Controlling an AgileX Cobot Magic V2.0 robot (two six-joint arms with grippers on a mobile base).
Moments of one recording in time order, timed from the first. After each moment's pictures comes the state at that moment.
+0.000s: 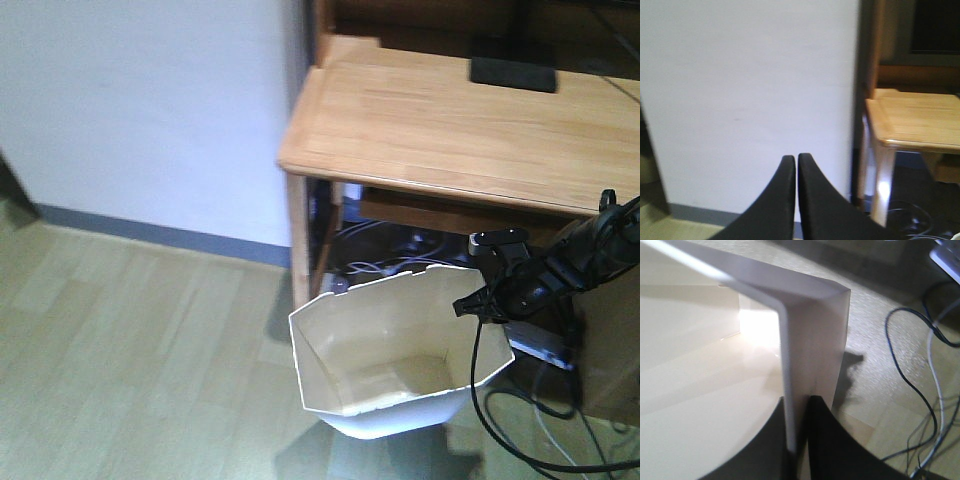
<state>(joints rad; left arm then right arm) 0.01 -0.02 0.03 -0.31 0.13 0.26 -0.04 2.30 -1.03 0.79 0.23 -1.00</state>
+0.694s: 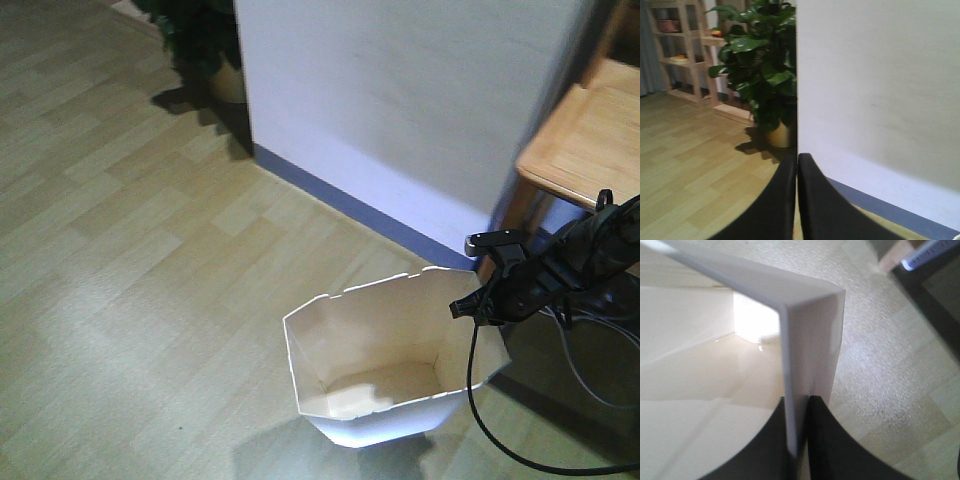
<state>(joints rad) 0.01 -0.02 0.03 -0.31 0.13 0.26 -0.04 2.30 -1.03 0.79 0.25 -1.00</state>
